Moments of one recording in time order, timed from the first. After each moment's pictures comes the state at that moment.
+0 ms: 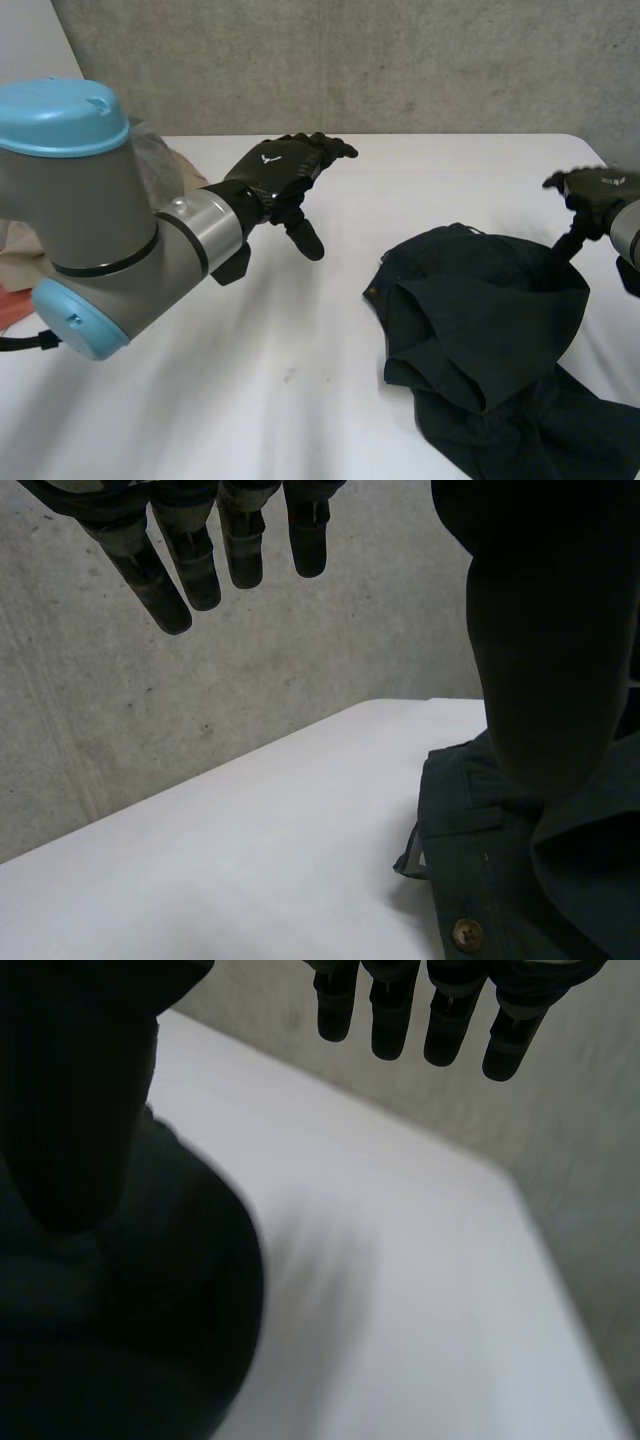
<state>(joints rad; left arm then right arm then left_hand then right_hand) 4.16 -1.99 -1.23 3.08 -1.28 3.12 1.70 -1.22 1.36 0.25 1.57 2.92 0.20 0.21 0.21 0.20 0.05 0.22 0.21 0.21 0.21 0.04</state>
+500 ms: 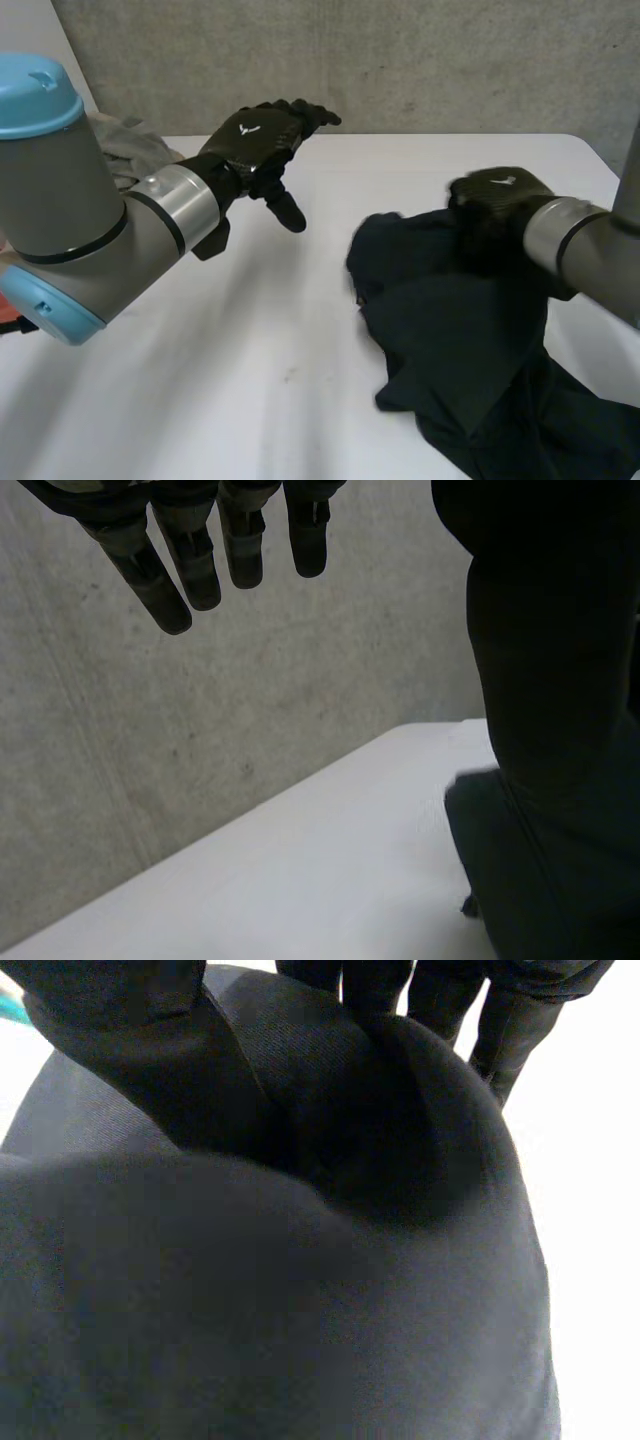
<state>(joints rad) 4.20 -1.93 -1.24 3.13 -1.26 3.16 1.94 -1.24 1.32 0.28 1.40 2.86 0.20 0.21 0.21 0.20 0.05 1.08 1.17 1.18 1.19 1.00</state>
